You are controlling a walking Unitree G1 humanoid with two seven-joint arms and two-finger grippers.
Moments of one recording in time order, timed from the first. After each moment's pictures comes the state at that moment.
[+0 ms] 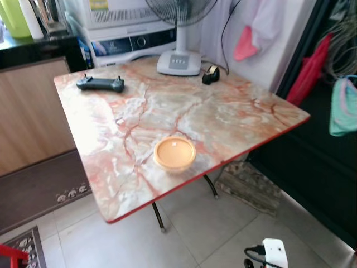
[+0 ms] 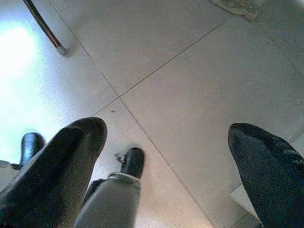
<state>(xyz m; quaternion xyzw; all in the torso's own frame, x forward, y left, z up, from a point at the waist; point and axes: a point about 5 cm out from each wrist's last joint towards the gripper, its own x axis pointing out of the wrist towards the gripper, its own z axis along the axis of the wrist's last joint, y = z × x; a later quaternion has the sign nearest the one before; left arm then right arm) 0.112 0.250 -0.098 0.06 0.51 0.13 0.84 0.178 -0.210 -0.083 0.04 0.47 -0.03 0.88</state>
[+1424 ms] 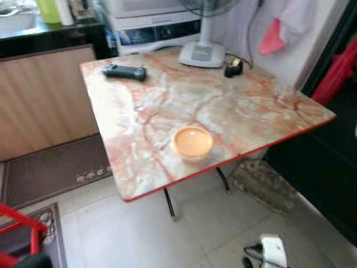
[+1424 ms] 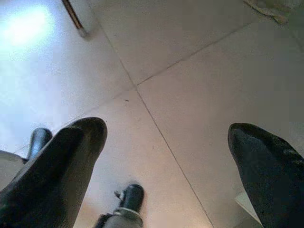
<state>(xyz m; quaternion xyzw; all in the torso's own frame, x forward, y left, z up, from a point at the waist) 0.114 0.247 -0.099 0.07 0.53 0.12 0.83 0.190 -0.203 -0.078 0.05 0.45 -0.01 0.89</state>
